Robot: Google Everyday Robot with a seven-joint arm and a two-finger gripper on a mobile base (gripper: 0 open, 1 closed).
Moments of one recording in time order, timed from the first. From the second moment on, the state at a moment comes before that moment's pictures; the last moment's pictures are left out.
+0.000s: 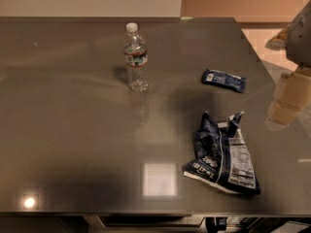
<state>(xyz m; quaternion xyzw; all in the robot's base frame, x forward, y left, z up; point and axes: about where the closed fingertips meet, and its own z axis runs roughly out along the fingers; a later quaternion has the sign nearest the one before) 0.438 -0.216 0.977 -0.60 0.78 -0.04 0.16</state>
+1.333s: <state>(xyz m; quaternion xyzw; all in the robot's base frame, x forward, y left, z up) 0.540 -0.121 0.967 -0.63 0.74 0.02 0.25</state>
